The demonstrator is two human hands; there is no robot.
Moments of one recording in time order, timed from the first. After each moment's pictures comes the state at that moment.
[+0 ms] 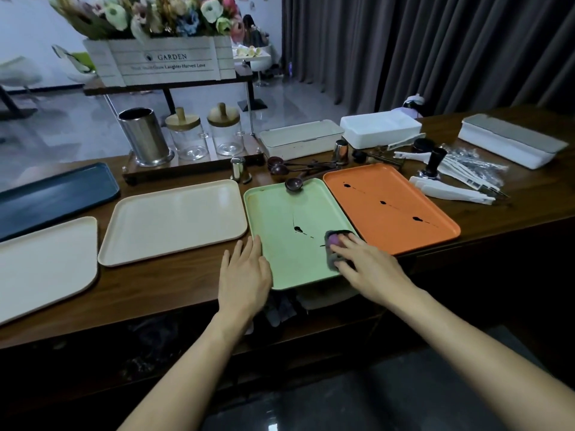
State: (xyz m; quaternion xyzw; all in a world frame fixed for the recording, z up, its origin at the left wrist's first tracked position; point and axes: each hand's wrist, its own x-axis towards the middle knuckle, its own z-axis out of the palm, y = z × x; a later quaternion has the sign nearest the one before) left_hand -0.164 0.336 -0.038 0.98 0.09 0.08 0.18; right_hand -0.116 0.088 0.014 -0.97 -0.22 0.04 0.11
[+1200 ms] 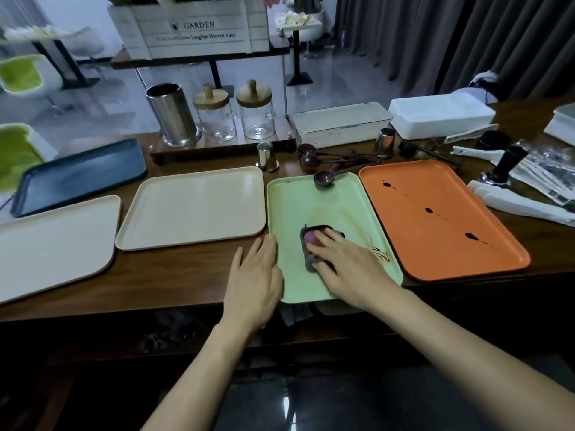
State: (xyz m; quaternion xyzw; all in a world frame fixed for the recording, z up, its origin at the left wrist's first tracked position) left_hand -0.160 0.340 -0.045 0.98 0.09 0.07 0.17; right_hand -0.070 0.148 -0.004 -0.92 -0.36 0.06 0.14
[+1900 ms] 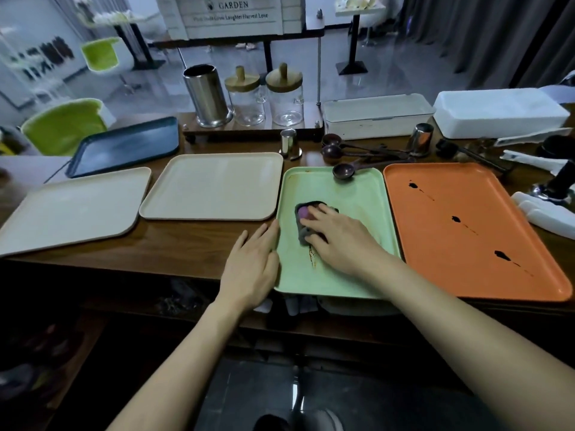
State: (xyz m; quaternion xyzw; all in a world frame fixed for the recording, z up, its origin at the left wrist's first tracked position) left_hand -0.160 0.328 -0.038 0.97 0.13 0.09 0.20; right_hand -0.020 0.169 0.000 -0.88 -0.46 0.06 0.15
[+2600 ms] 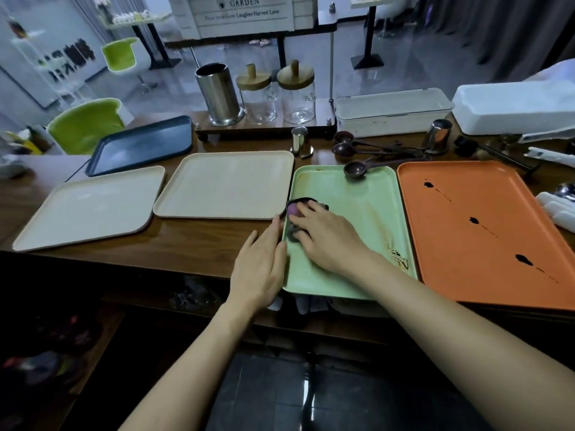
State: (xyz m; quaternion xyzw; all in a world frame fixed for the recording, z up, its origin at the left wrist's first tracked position) left_hand -0.162 0.324 -0.040 0.95 0.17 0.13 0.22; right_hand -0.023 0.208 -0.010 -0.86 -0.49 0.02 0.15
